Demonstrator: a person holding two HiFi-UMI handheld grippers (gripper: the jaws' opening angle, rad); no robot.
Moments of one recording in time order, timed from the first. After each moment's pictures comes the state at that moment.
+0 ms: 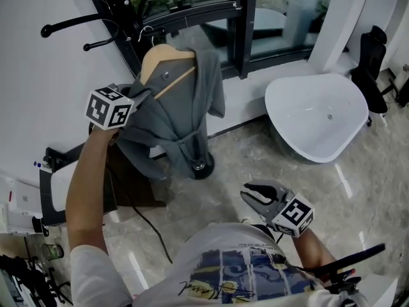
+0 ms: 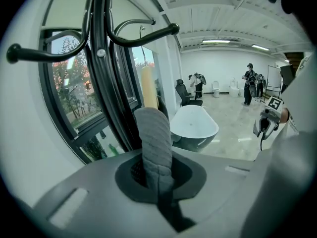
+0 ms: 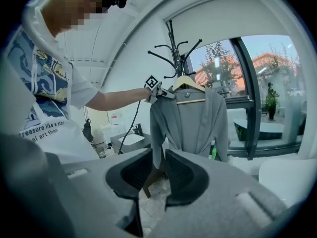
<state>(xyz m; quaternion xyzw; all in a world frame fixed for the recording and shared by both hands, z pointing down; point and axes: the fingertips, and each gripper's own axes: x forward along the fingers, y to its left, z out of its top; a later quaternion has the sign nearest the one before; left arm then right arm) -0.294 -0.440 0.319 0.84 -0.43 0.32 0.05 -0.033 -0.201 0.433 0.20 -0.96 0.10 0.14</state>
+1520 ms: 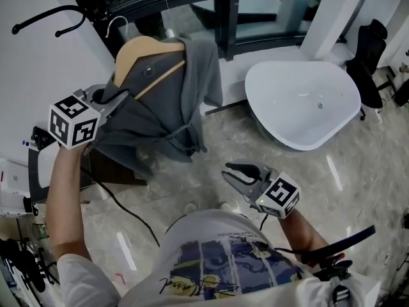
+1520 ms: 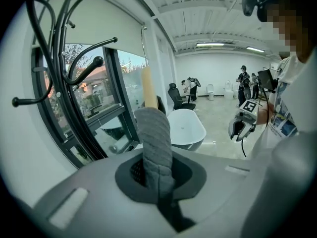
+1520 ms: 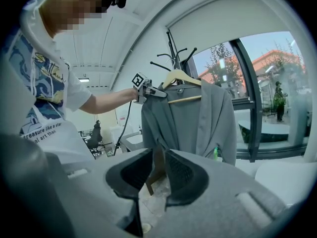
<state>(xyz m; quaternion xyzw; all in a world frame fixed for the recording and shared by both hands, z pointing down) -0.189 -0.336 0.299 0.86 -0.41 0.31 0.04 0.045 -0.196 0.432 0.15 -0.98 0.09 0.13</state>
